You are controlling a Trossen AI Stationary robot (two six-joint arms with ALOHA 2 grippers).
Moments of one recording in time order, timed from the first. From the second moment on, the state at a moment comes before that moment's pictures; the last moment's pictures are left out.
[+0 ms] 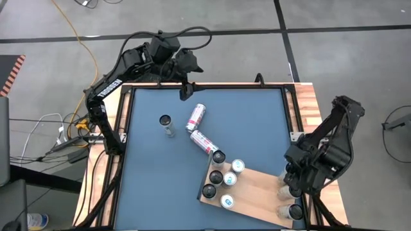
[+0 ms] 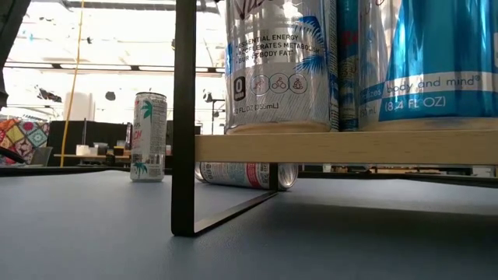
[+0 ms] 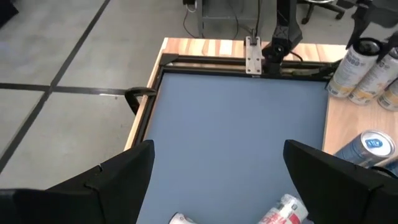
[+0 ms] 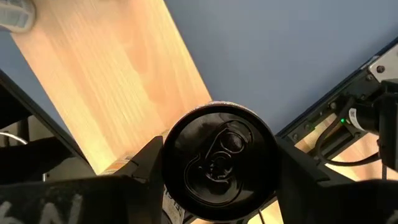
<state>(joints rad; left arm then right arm) 0.40 1.75 2.28 -1.03 0.17 0.17 0.97 1.26 1.34 -1.57 0.16 1.71</state>
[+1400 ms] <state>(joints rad) 0.40 1.75 2.28 -1.02 0.14 0.11 1.05 1.29 1.28 -1.57 0.31 1.83</state>
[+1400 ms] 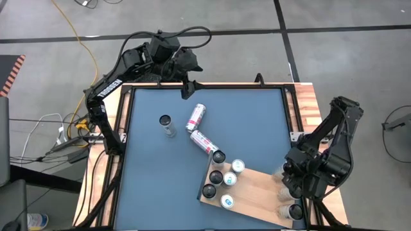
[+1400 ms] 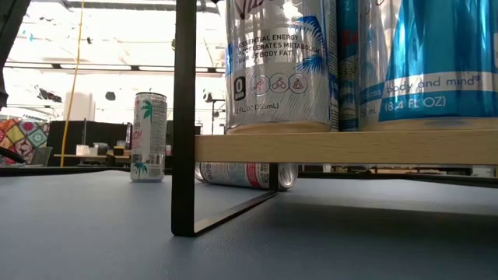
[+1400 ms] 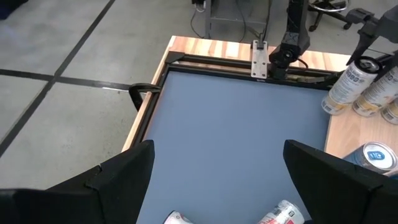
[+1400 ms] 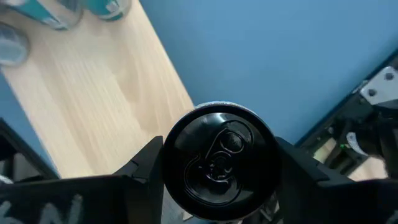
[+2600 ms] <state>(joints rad) 0.40 1.75 2.28 -0.98 0.12 0.08 1.14 1.36 1.32 -1.57 0.27 1.92</state>
